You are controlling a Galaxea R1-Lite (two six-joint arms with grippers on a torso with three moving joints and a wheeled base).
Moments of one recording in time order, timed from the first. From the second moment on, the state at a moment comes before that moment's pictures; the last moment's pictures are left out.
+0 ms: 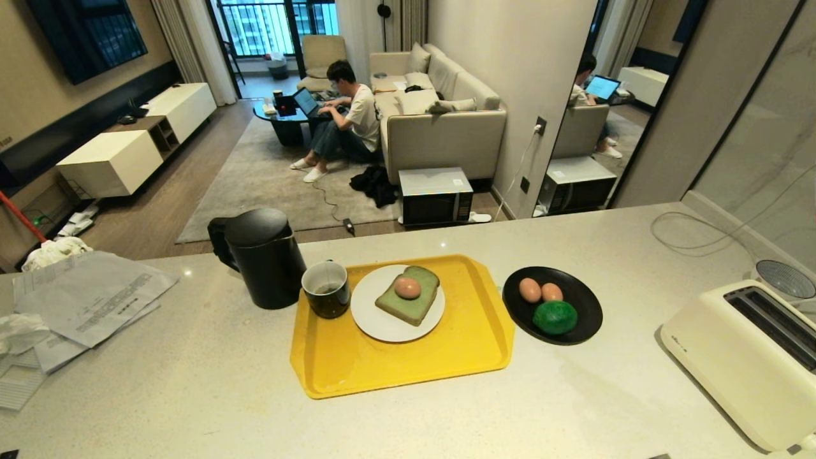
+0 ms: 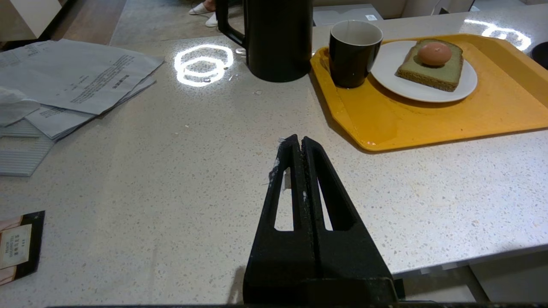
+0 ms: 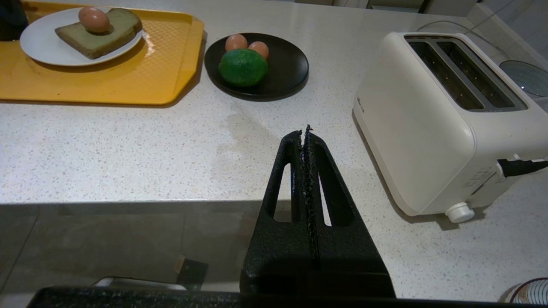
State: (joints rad) left arm 0.01 0.00 0.00 0.00 0.00 0.00; right arm 0.00 0.00 -0.01 0.02 0.03 -0.07
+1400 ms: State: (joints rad) left arm 0.00 0.00 0.00 0.00 0.00 0.00; right arm 0.00 0.00 -0.01 0.02 0.03 -0.07
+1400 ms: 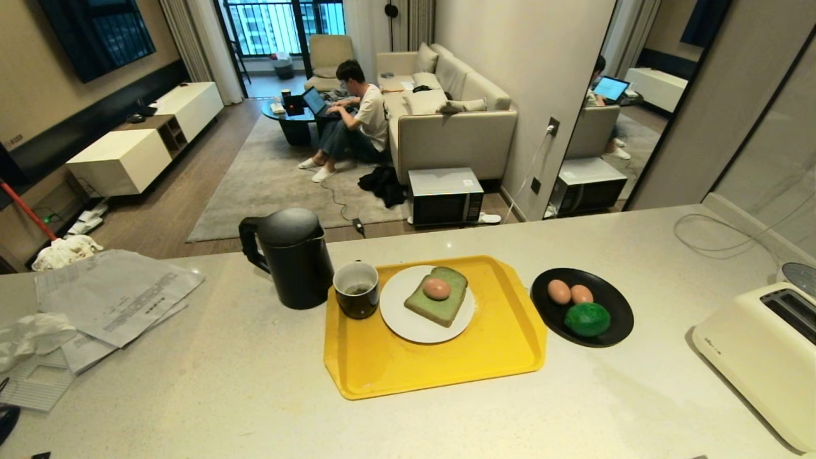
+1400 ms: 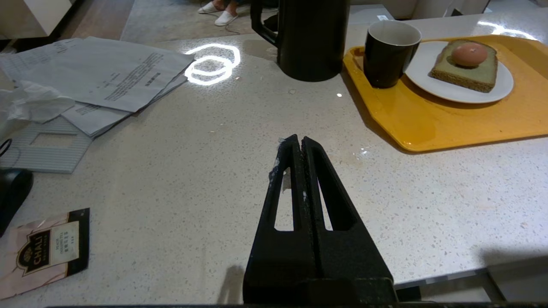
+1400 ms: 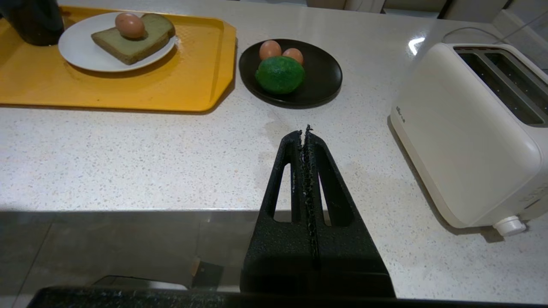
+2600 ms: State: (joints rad) left arm 0.01 0.00 0.00 0.00 0.00 0.00; right arm 0.00 0.00 -0.01 0.02 0.03 -0.07
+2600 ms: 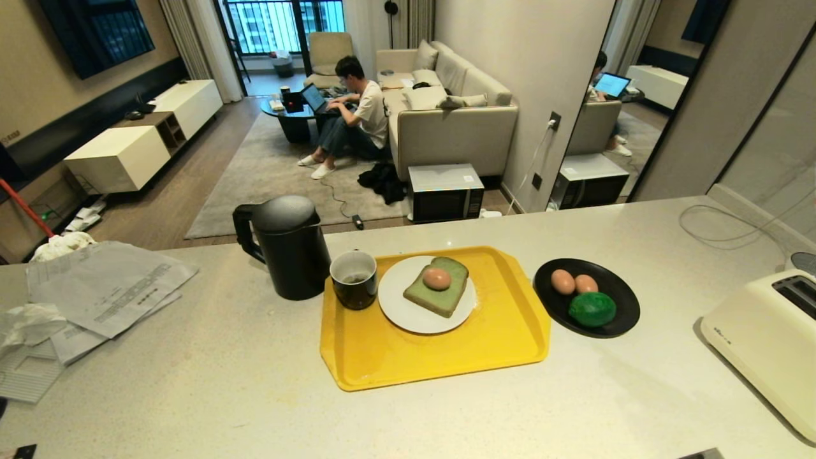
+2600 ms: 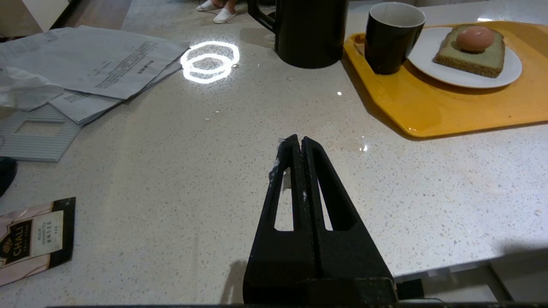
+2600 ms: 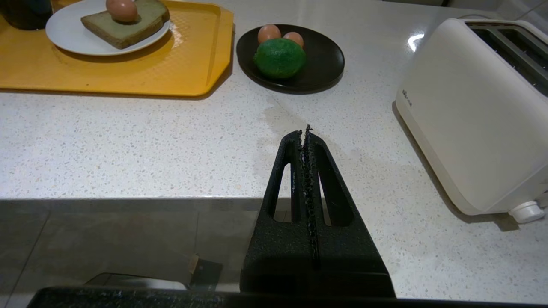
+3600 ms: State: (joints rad) left arm 0.01 0.00 -0.02 0.01 0.01 0.01; right arm 0.00 0.00 -0.01 0.02 0.03 -0.07
